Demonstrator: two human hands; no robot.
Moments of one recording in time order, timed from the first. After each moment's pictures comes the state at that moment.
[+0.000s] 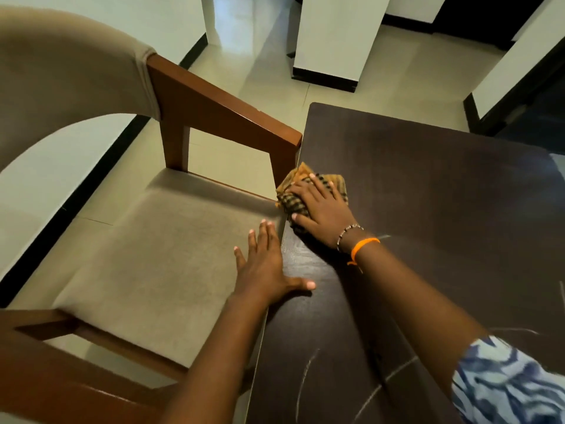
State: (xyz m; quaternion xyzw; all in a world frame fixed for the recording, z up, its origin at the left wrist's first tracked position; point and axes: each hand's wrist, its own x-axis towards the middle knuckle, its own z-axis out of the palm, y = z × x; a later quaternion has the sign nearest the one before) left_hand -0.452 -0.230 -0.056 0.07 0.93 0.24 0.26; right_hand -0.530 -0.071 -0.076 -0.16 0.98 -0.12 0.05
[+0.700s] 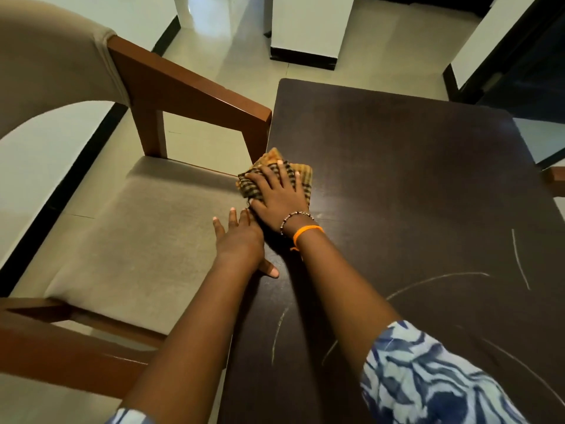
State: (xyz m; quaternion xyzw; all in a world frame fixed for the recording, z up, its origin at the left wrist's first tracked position) left_hand -0.443 -0.216 -0.032 0.10 0.94 0.03 0.34; right_hand -0.494 -0.118 -0.074 -0.06 0.99 -0.13 0.04
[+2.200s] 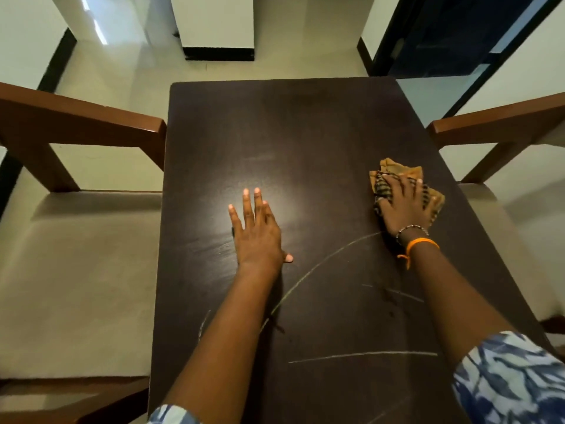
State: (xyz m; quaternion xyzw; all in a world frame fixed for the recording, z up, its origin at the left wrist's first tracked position) left_hand -0.397 -0.062 -0.032 0.24 0.95 -0.05 0.20; right_hand -0.332 0.202 -0.068 0.36 0.93 -0.11 -0.01
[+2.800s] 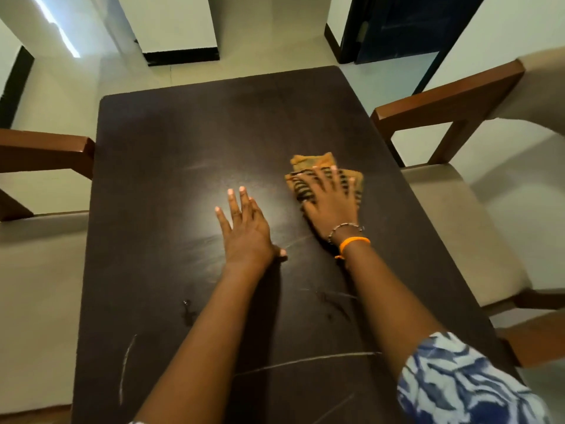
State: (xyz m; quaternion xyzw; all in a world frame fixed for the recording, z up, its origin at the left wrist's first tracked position) left_hand -0.364 0.033 -0.012 0.25 0.94 0.00 0.24; right_hand -0.335 0.203 -0.073 0.19 0.97 -0.11 -0.03
